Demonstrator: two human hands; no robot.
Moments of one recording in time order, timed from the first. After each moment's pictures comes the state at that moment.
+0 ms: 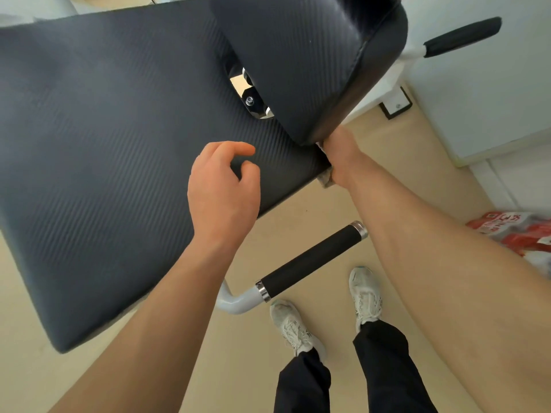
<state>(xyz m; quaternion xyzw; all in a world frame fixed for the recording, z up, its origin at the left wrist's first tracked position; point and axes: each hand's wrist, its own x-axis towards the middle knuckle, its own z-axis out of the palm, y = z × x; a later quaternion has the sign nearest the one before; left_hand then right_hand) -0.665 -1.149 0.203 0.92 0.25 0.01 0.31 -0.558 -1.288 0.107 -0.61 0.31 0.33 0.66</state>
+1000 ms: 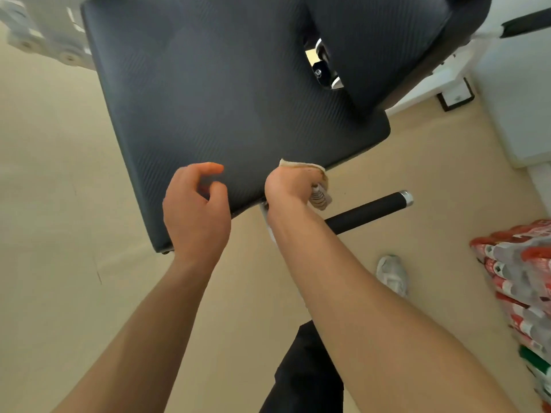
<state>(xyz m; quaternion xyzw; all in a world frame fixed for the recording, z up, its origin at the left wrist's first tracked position) -0.789 -1.081 0.273 0.87 0.39 0.09 0.29 -0.712 -1.145 0.209 -0.44 0.49 0.30 0.69</state>
